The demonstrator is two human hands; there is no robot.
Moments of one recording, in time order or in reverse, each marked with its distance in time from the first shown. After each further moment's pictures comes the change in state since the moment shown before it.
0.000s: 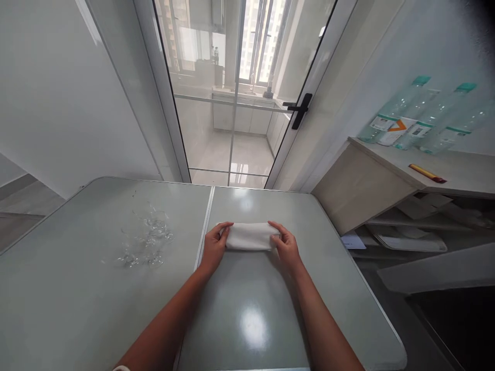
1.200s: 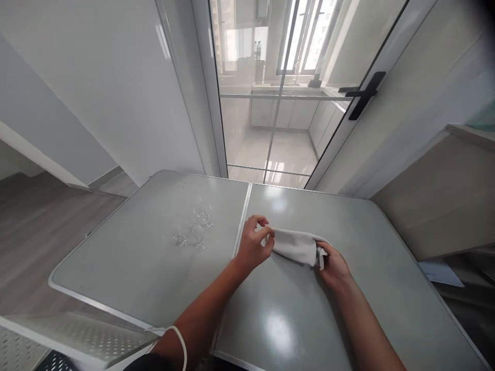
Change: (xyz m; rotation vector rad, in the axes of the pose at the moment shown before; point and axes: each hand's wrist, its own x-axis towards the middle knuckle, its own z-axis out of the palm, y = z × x) left_hand -0.010 0.028 -0.010 0.506 0.006 0.497; right_hand 0.001 0.016 0.004 0.330 0.184 0.488
